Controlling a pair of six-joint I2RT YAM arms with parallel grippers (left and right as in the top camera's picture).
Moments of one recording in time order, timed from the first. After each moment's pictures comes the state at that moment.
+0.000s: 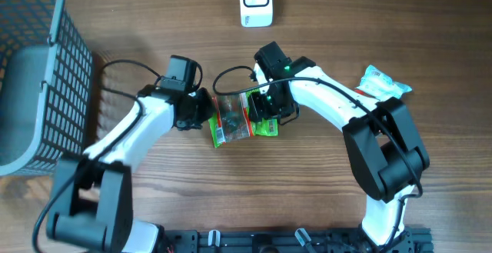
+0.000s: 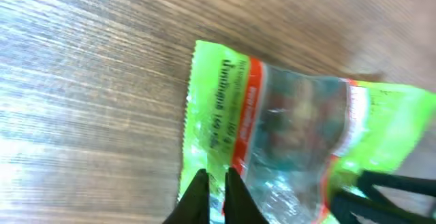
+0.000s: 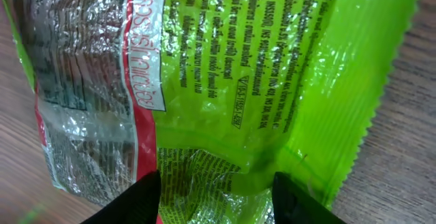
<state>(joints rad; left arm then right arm) -0.26 1.63 0.94 -0.55 0.21 -0.70 0.54 2.02 1.36 -0.76 -0.31 0.29</state>
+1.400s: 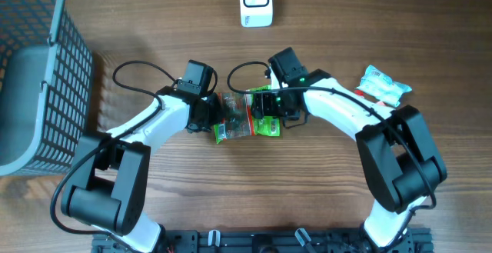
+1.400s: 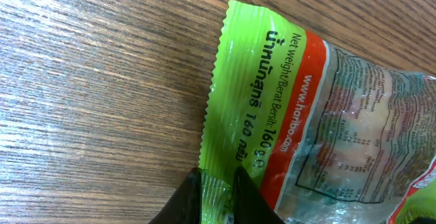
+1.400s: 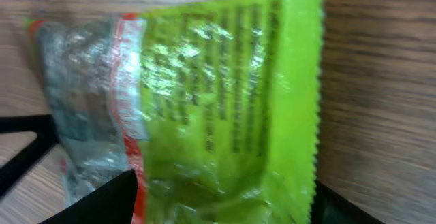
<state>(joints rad) -0.33 1.77 0.93 -0.47 0.15 -0.73 0.50 1.92 1.16 -0.49 -0.32 0.49</state>
